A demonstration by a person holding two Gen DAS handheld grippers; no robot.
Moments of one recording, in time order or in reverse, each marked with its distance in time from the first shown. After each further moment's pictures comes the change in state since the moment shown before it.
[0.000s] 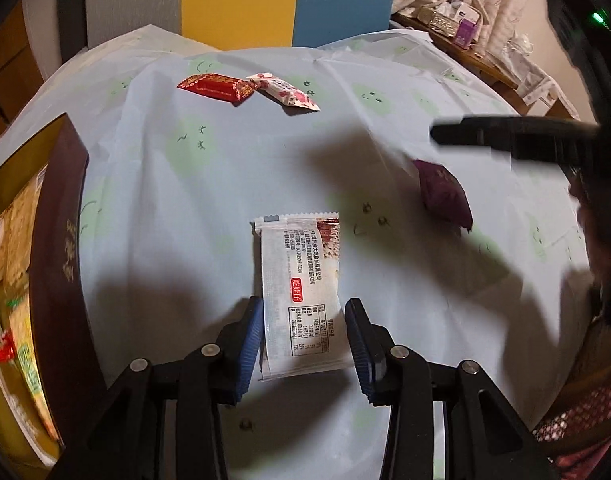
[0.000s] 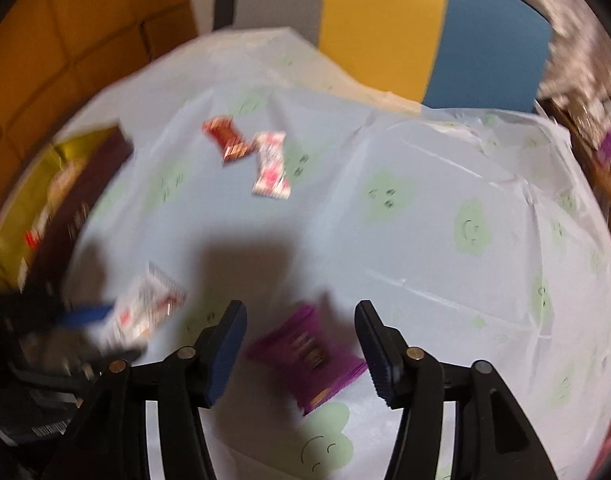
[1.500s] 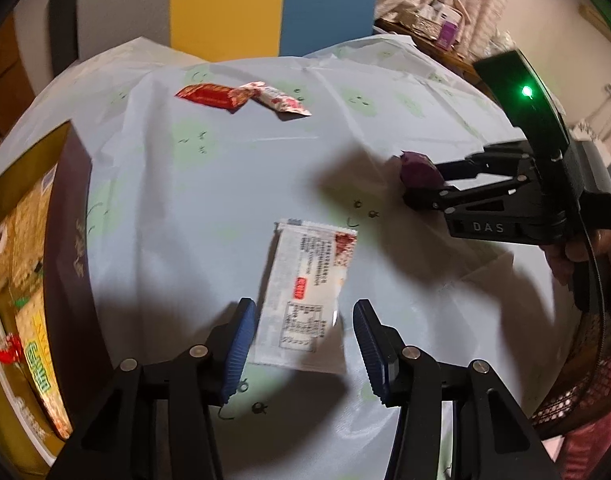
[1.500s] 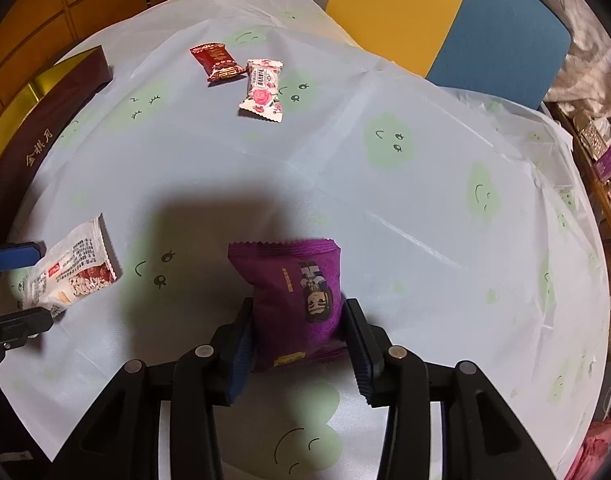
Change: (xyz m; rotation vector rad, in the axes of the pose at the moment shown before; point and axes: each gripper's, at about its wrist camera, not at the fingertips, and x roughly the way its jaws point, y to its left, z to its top) left arm 0.011 -0.009 0.013 0.060 -0.026 -0.027; right arm 0.057 0.012 -0.026 -0.140 0.141 -0.117
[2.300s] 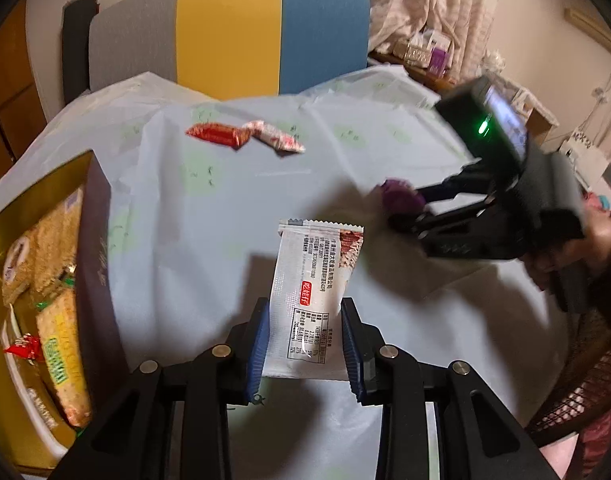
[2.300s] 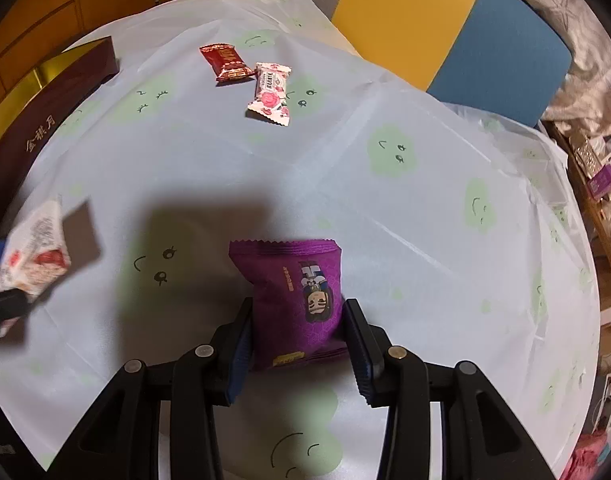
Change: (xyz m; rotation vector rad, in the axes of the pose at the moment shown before) left arm -0.030 -0.003 -0.012 0.004 -0.152 0.002; right arm 0.003 0.008 -0.004 -0.051 -0.042 -0.039
